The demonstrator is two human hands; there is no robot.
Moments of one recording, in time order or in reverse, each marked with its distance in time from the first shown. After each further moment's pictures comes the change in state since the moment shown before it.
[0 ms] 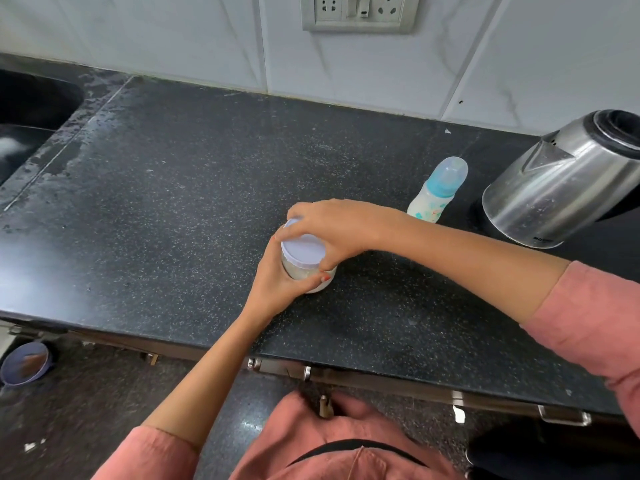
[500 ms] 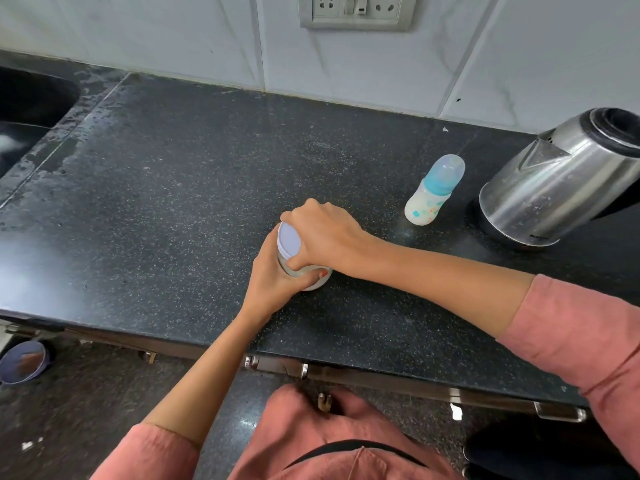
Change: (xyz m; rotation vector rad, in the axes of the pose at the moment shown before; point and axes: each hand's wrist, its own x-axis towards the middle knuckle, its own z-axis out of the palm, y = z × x) left_hand -0.001 -0.001 0.001 -0.009 0.053 0.008; right_hand 0.007 -0.028 0.012 0.107 0.238 0.368
